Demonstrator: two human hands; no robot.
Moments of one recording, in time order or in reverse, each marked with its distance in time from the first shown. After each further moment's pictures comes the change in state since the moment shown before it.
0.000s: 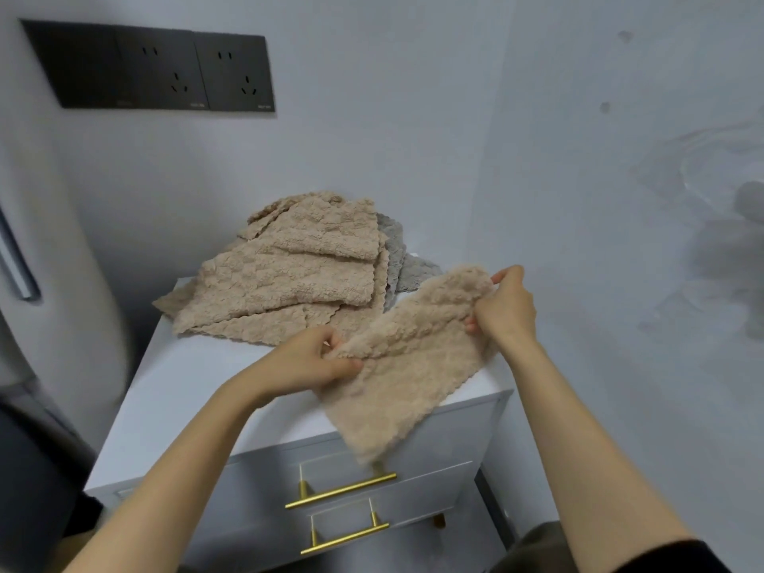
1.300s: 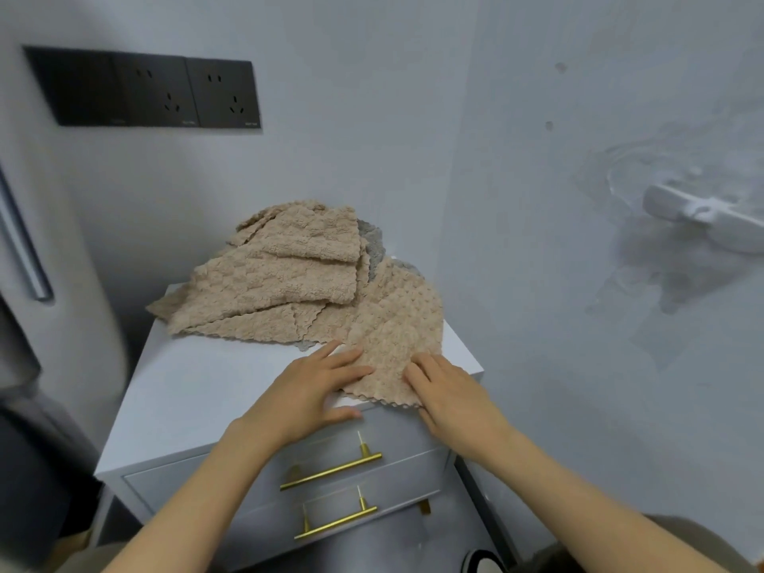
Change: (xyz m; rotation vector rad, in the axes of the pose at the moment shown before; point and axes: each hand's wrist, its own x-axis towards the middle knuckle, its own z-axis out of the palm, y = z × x) left_hand -0.019 -0.032 0.039 0.622 0.041 0.460; right_hand -0.114 0.047 -0.006 -0.629 -0.337 -0.935
